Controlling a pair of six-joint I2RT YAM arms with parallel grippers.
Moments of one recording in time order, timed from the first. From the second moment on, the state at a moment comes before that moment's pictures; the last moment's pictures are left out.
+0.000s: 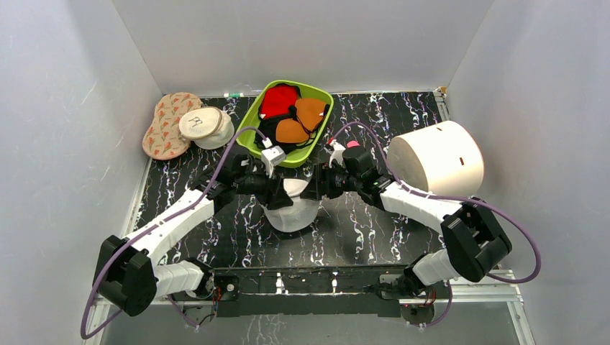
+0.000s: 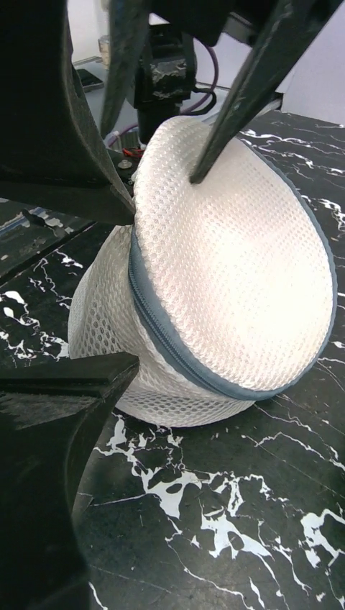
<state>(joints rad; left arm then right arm) -0.50 1.19 0.80 -0.29 0.70 -0.01 0.61 1.41 0.78 0.06 -0.48 0.52</state>
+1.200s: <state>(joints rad) -0.57 1.18 0.80 -0.35 0.47 0.04 0.58 1.30 0.83 0.05 -0.46 0.25</state>
